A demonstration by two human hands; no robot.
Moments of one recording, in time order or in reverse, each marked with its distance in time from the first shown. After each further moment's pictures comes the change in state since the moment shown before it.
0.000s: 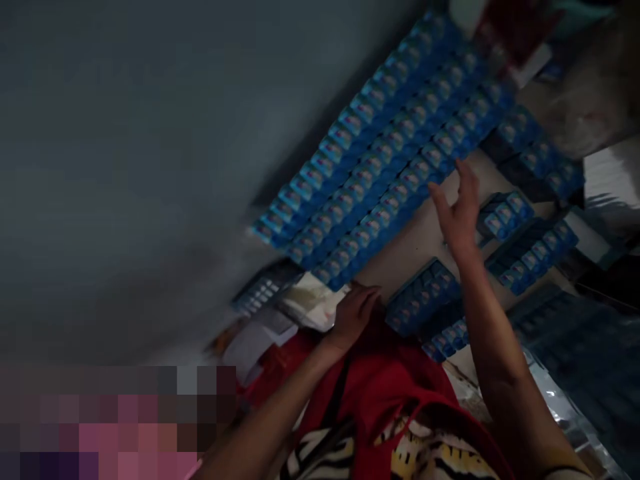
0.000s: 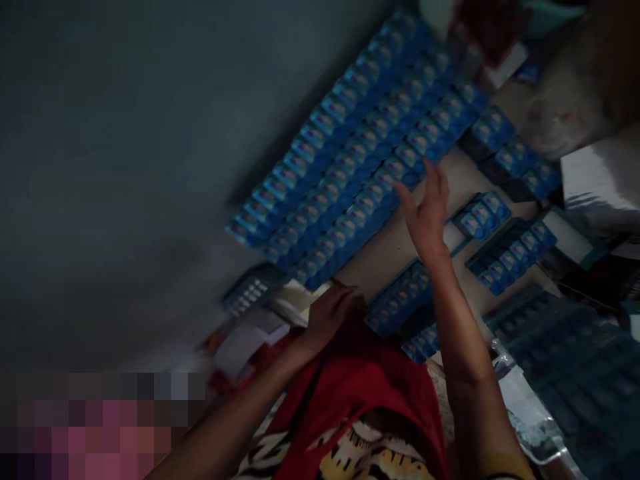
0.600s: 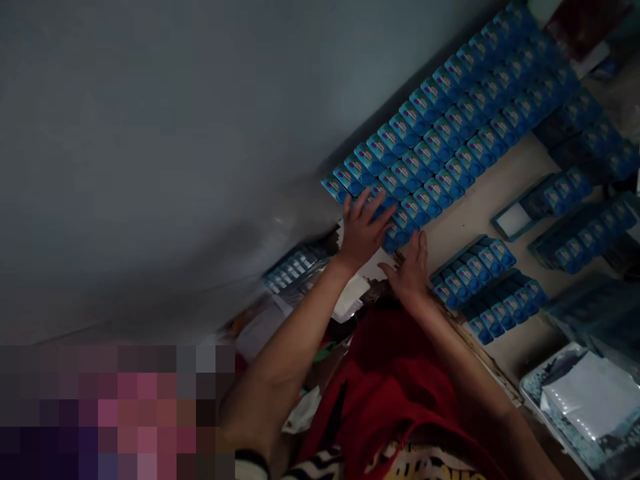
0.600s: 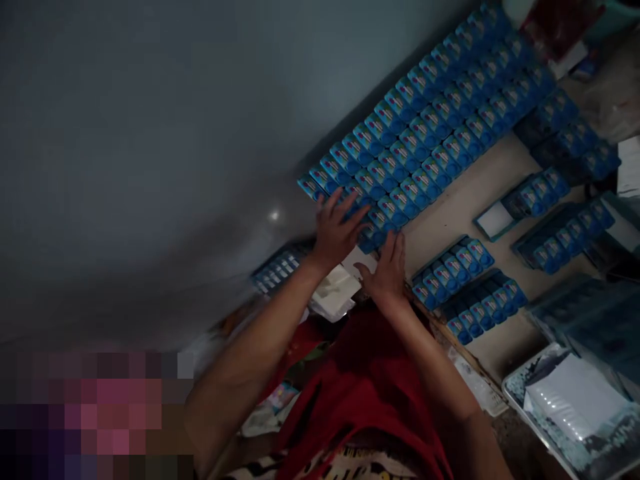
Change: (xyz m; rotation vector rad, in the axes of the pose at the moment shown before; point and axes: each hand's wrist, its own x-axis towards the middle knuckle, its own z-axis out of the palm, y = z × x) left_hand 0.069 -0.074 -0.098 0.427 0.229 0.372; right_hand -0.251 -0.126 0.148 -0.130 -0.243 0.122
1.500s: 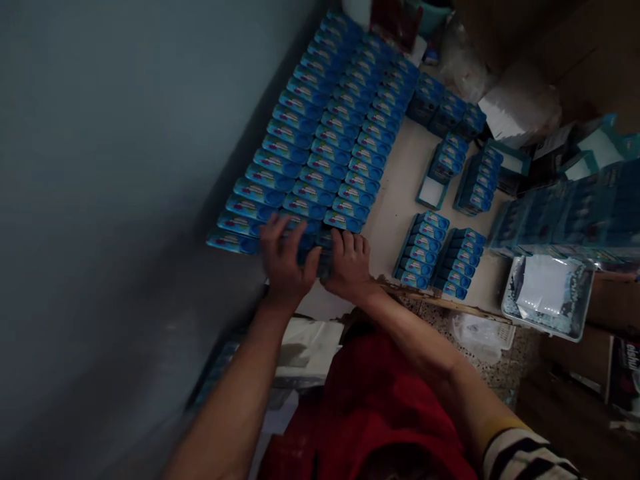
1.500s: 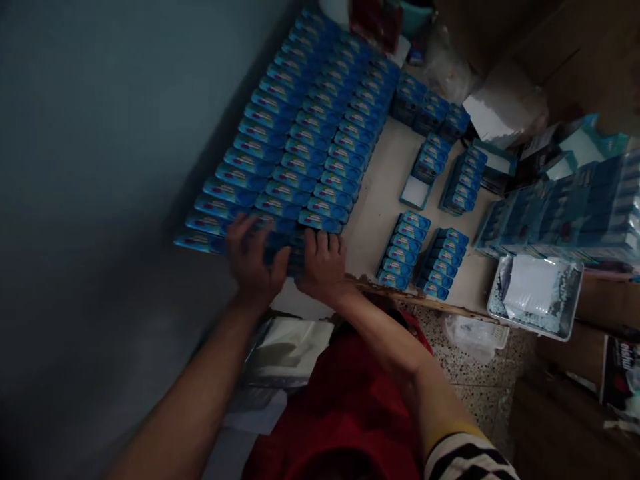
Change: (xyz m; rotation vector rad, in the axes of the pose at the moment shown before) left_hand 0.011 -0.024 -0.001 -0.351 0.131 0.213; right_hand 0.042 -0.056 0.003 -0.243 0.002 0.203
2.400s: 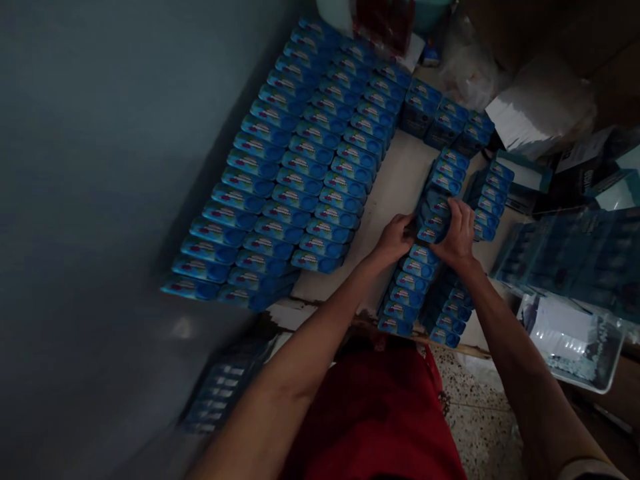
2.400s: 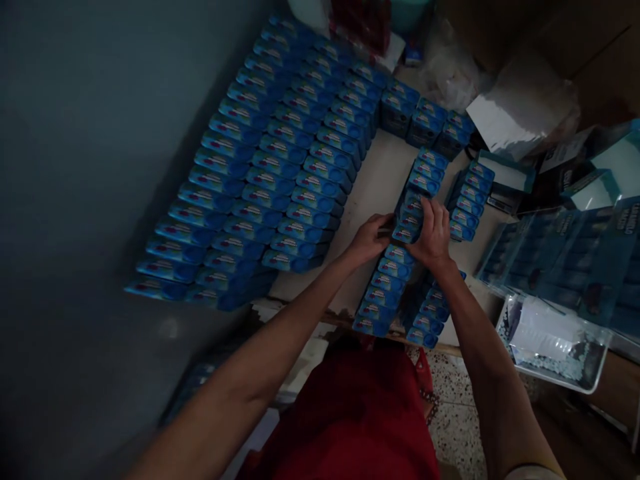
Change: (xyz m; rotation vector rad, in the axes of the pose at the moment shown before) left_hand 0.108 0.083 0.263 -0.568 -0.559 -0.196; right_hand 0.080 0.296 -0.125 -0.092 0.494 -0.167
